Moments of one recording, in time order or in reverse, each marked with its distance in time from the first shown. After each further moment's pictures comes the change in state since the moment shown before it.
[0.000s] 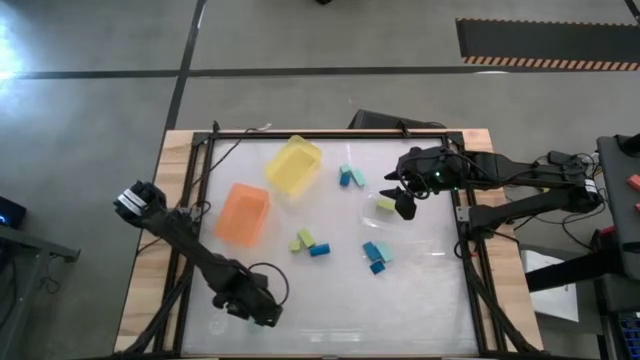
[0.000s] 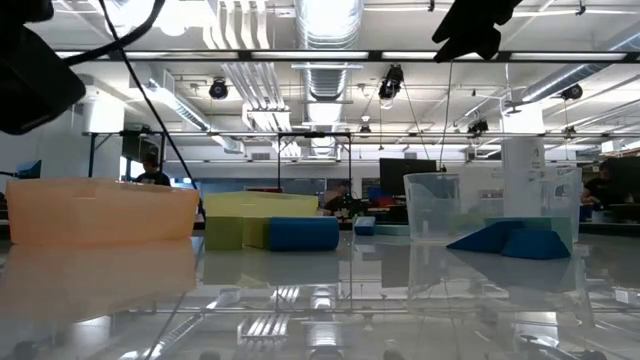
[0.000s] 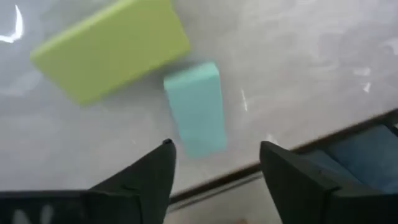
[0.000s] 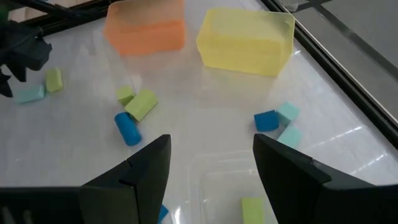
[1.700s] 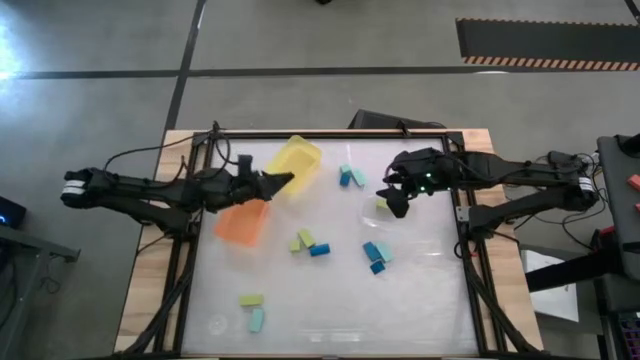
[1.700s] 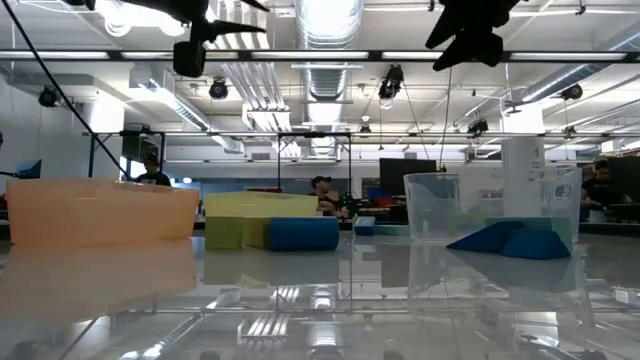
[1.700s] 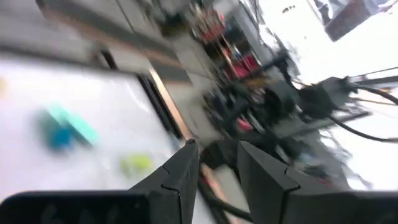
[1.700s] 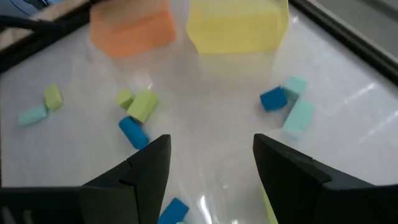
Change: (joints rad) left arm 0.626 -0.676 -0.295 0.727 -0.645 0.863; right arm 0.000 0.041 0.019 -0.015 0.006 0.183
